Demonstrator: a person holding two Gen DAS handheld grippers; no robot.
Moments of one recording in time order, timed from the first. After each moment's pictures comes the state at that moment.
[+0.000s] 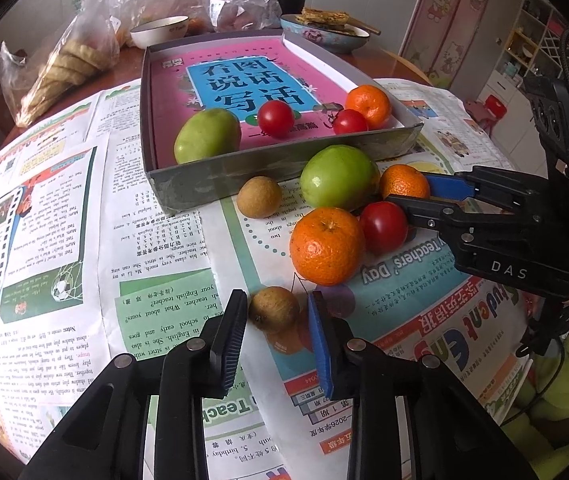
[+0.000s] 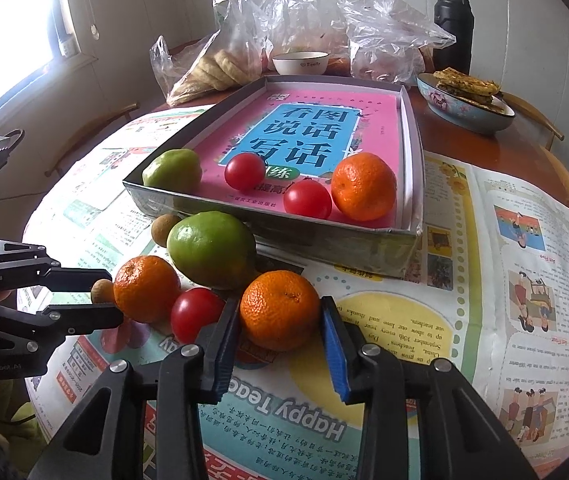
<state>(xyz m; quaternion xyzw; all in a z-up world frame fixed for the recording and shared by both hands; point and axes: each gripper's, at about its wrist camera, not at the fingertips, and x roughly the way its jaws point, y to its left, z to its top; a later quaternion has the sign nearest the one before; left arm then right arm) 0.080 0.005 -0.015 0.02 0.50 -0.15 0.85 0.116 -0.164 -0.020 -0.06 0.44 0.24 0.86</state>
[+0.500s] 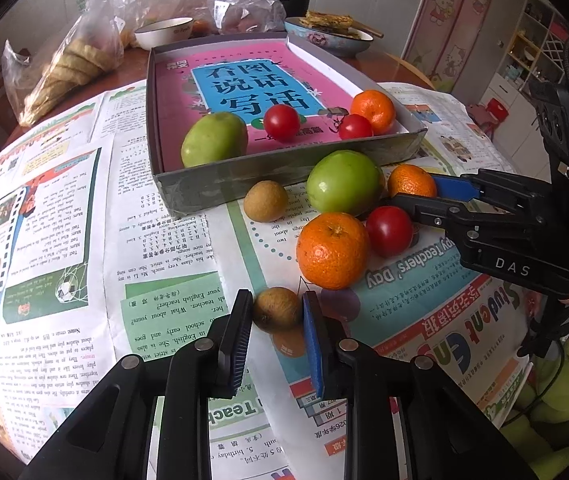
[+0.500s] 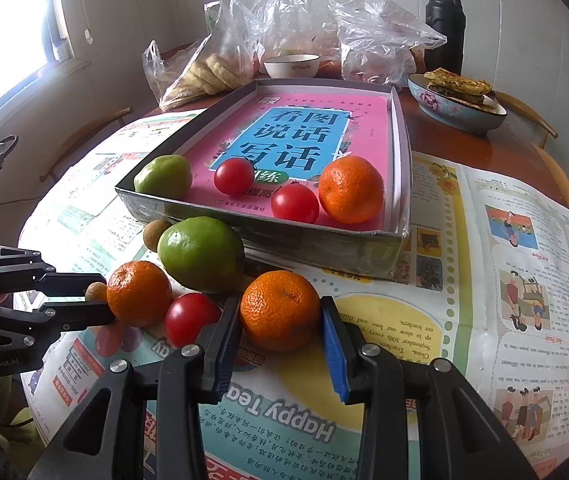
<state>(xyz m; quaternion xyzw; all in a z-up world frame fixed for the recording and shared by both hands) 0.081 0.011 -0.013 0.01 0.50 -0.15 0.85 0.117 -0.167 -0.018 -0.06 0.44 0.23 0.87</state>
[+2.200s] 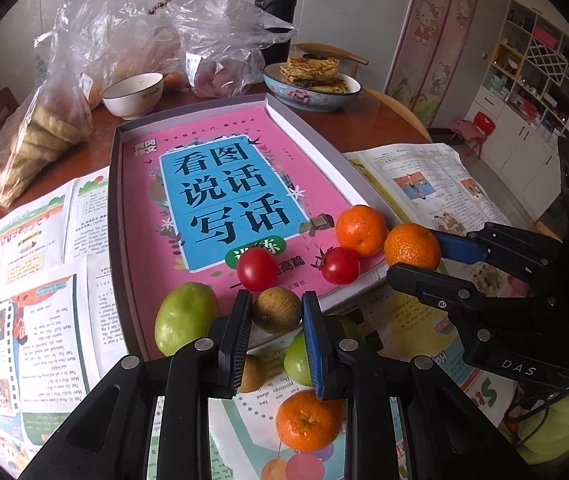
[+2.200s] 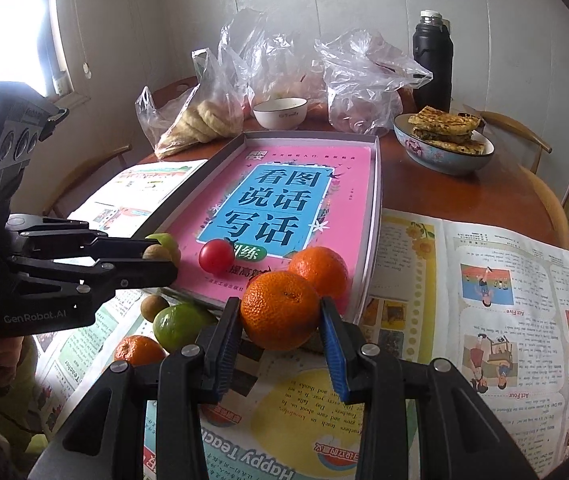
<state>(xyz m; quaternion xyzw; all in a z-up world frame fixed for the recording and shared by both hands) 0.161 -0.024 0.033 0.02 0.46 -0.17 0.87 0.146 -0.183 0.022 -0.04 0.39 0.24 0.89</state>
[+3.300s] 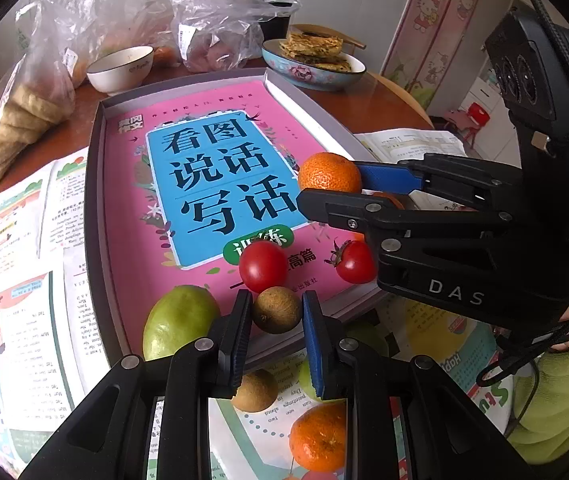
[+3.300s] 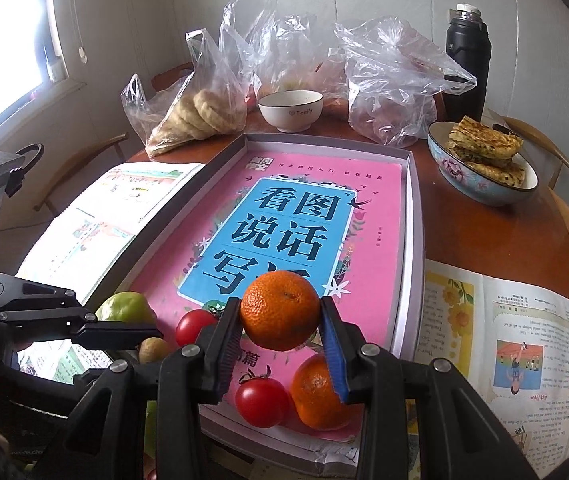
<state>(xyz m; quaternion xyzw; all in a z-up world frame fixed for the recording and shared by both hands) 0.184 -0.020 0.010 0.01 0.49 -0.19 0.85 0.222 -0.141 0.011 -0.06 0.42 0.25 0.87</state>
